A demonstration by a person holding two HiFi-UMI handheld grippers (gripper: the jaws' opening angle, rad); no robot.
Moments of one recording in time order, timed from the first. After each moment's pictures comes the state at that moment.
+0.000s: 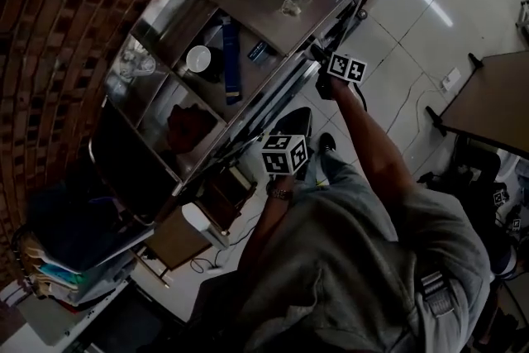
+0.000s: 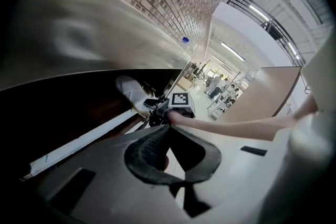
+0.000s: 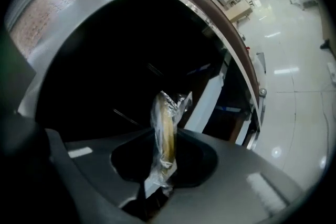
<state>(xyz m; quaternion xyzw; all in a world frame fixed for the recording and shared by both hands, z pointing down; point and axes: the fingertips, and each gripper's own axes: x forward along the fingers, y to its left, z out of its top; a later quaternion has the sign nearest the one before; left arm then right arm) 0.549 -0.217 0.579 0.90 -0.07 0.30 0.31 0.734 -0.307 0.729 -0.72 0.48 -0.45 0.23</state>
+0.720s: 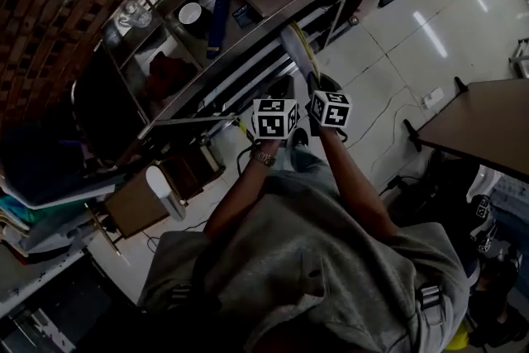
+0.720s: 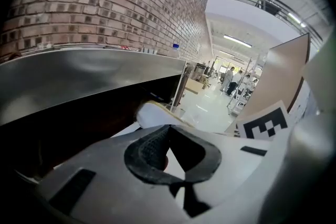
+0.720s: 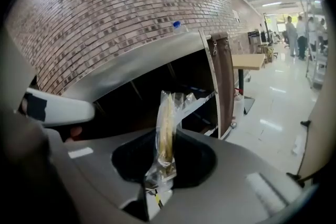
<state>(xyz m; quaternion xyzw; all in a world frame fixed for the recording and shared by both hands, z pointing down) 0.555 -0.185 0.547 0.92 -0.17 0.30 0.21 0.621 -0.149 0.614 -0.78 0.51 -0.37 0.00</state>
